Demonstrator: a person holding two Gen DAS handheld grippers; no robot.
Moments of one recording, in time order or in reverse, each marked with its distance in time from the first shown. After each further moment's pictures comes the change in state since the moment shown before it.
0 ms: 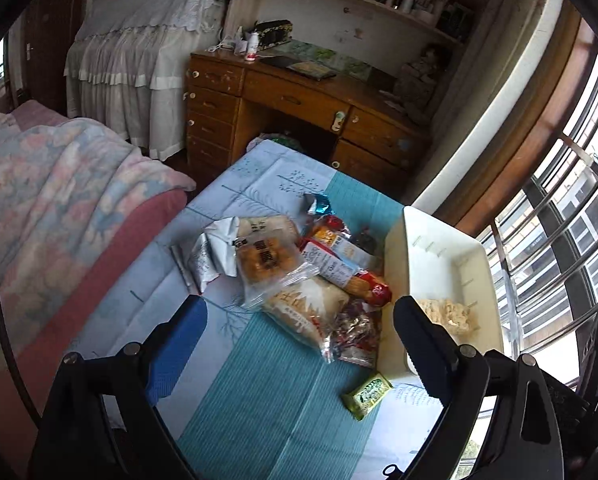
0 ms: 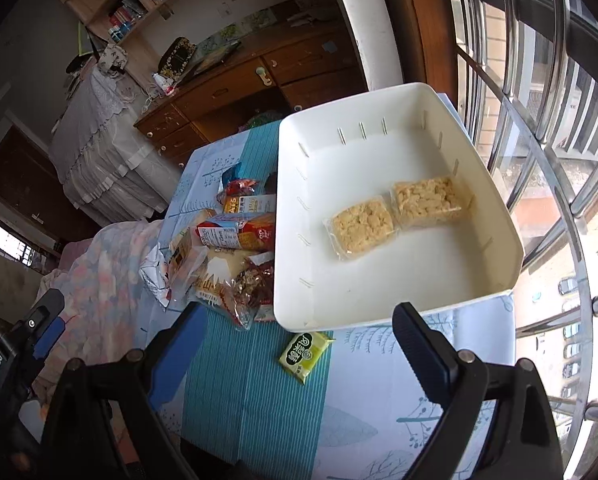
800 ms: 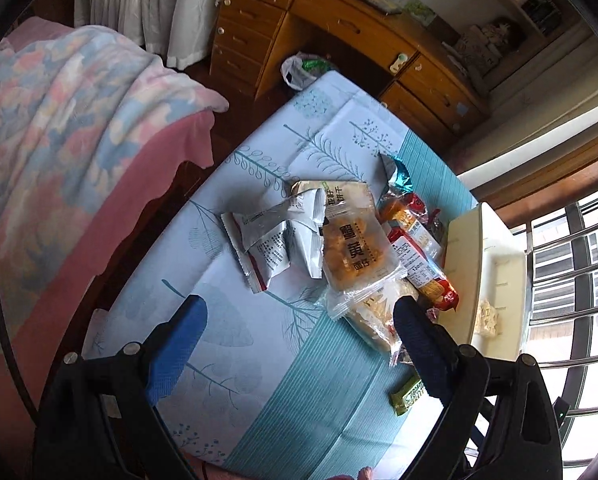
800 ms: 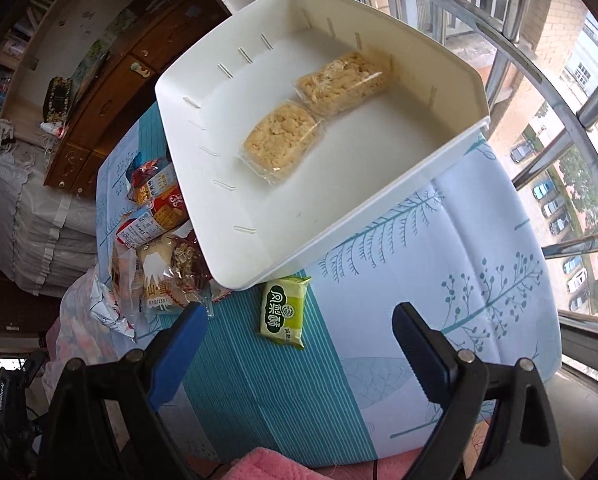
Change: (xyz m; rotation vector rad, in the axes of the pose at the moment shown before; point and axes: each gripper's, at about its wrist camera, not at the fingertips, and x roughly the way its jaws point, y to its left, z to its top) left arm 0.108 0.119 0.068 -0.149 0.350 -0.012; right arm 0.059 -0.020 -0.043 0.449 0.137 -0.178
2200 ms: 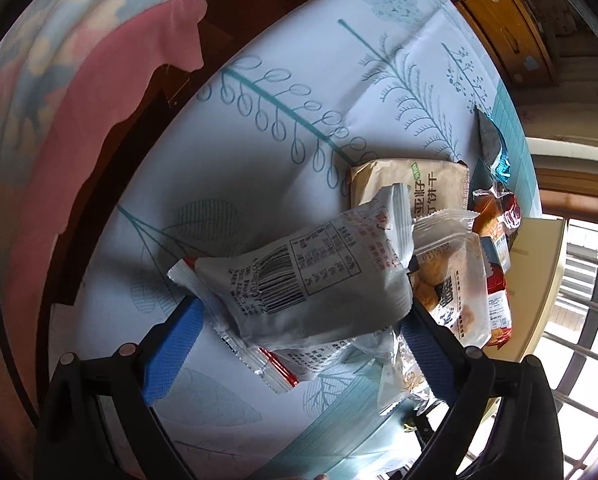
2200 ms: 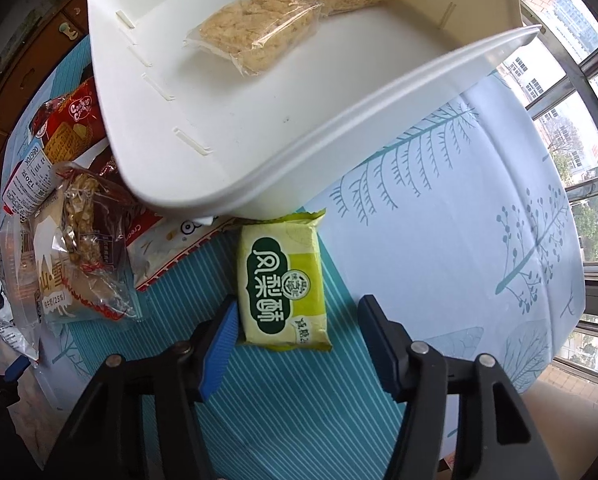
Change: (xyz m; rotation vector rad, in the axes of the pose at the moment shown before) left arm 0.184 0.040 0.077 -0.122 0.430 -0.038; right arm 0.123 0.052 -0.030 0.050 0.050 -0.321
